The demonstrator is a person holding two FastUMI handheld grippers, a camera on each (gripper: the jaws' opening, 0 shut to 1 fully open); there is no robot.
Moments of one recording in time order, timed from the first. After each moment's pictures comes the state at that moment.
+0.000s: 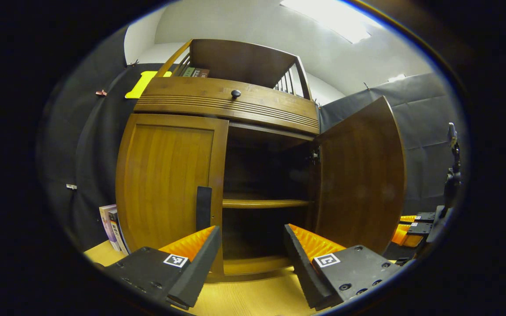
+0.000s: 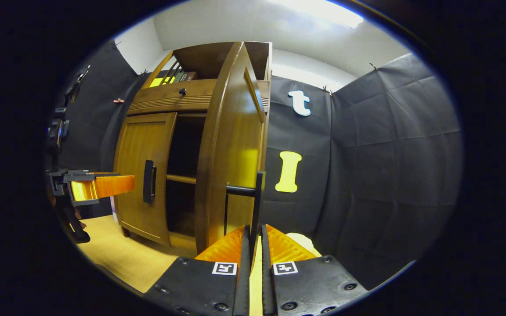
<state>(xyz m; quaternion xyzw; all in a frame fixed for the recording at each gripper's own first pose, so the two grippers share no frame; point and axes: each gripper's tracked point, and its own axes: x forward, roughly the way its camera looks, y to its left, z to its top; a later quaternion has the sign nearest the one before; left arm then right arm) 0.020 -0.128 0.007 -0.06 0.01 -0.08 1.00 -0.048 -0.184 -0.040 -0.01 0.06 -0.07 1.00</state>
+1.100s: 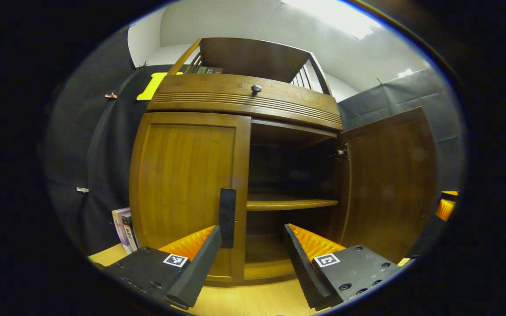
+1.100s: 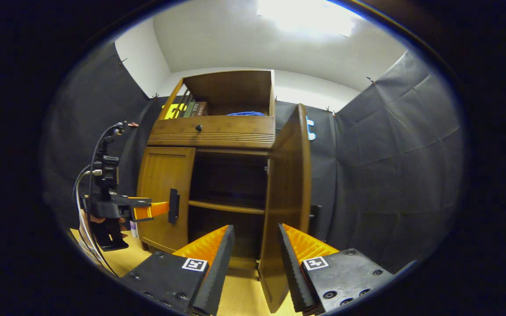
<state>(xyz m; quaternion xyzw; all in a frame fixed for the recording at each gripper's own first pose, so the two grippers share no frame) 0.051 -0.075 -0.001 -0.04 0.01 -0.01 1.00 -0.089 -0.126 0.022 -0.01 -0.03 -0.02 1.00</state>
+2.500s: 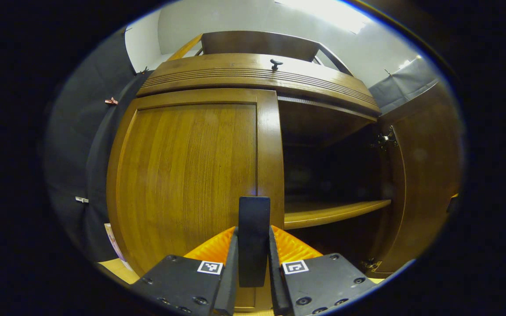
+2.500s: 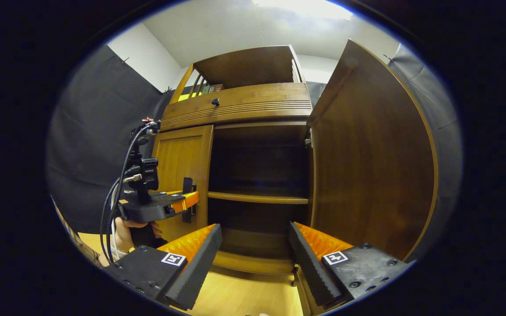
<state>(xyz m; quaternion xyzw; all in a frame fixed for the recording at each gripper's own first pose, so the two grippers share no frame) 0.171 -0.041 -0.027 -0.02 -0.02 0.02 1.00 0.001 -0.088 -0.037 0.03 0.01 0.05 1.00</state>
